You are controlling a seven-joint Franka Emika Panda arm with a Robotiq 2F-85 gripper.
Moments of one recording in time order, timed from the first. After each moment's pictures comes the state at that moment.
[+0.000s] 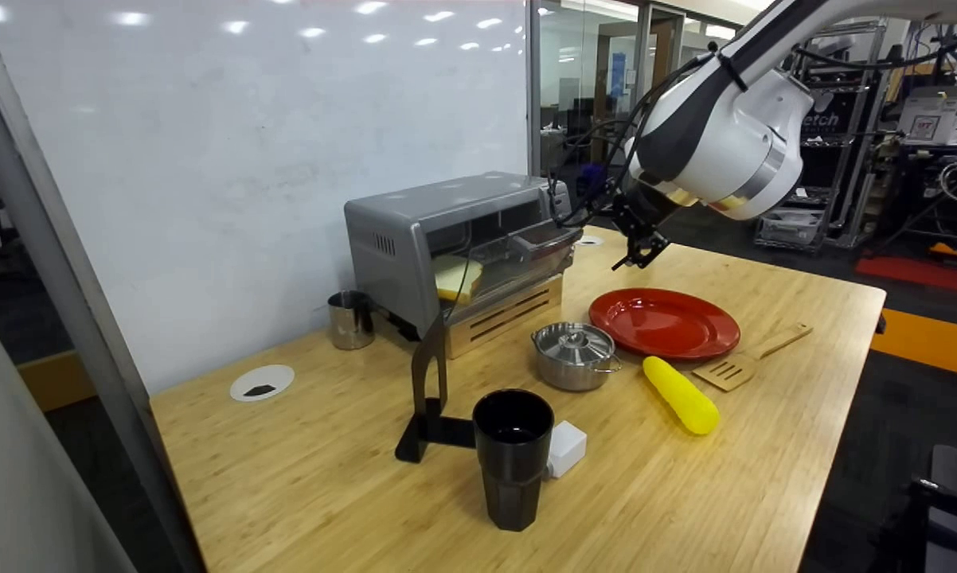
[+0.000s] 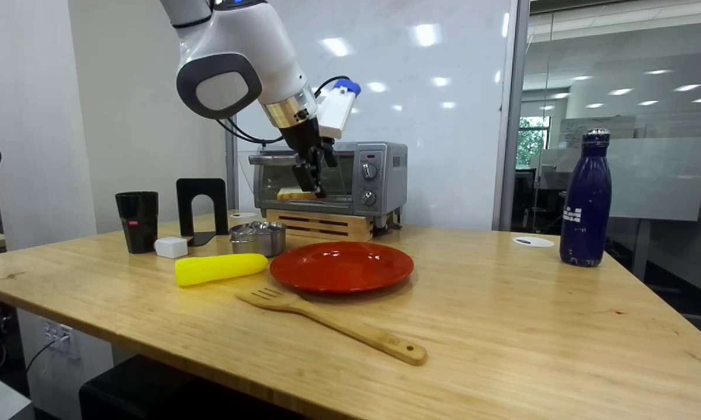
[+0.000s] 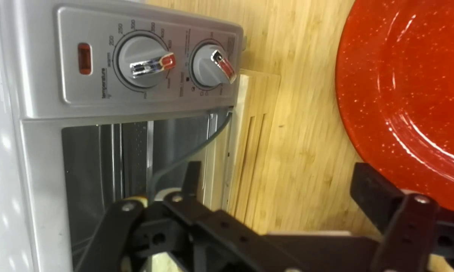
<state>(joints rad) -0.57 0.27 0.56 -2.27 0.78 3.31 -2.60</state>
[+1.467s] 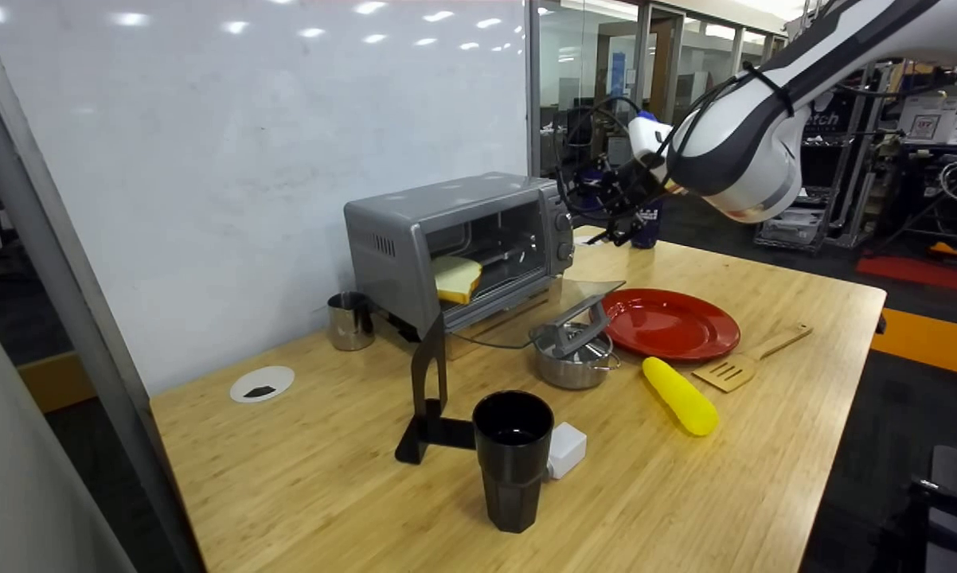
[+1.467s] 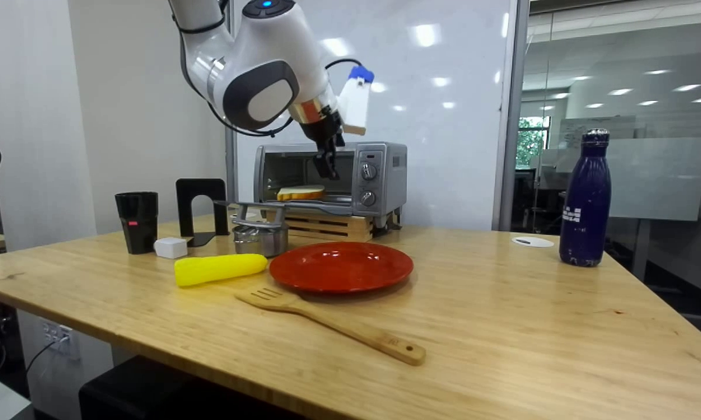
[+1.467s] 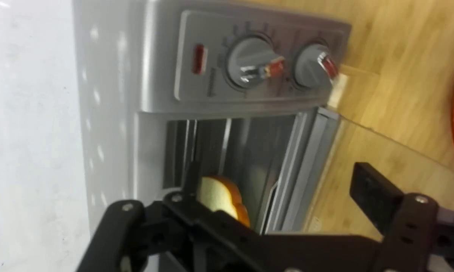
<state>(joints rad) -1.11 0.51 1.02 -2.25 0.16 3.44 -2.32</state>
